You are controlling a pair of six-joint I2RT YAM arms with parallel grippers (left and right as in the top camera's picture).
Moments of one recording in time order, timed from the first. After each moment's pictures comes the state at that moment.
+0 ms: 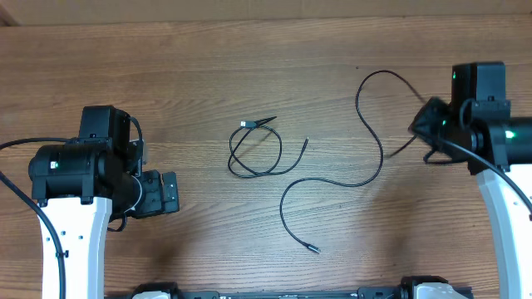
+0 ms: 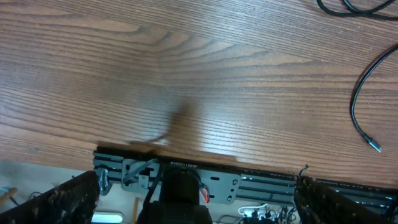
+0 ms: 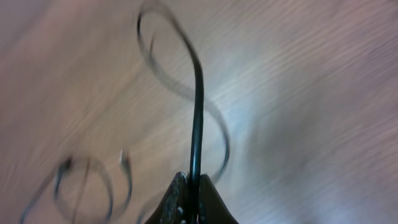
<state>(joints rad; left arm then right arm) 0.03 1.23 1.42 -1.69 0.01 -0.17 0.01 1.31 1.43 -1.21 0.01 0.62</state>
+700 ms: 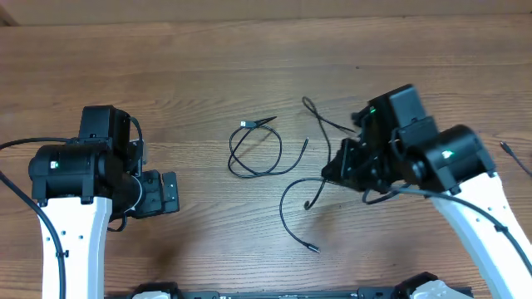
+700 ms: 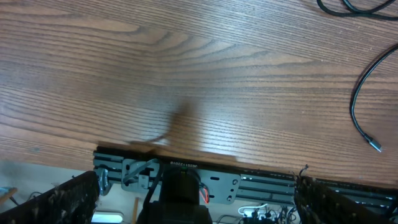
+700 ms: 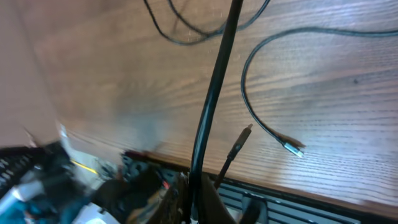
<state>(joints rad) 0.03 1.23 1.42 -1.69 0.01 -0.17 0.43 1.30 1.39 -1.28 -0.45 0.68</state>
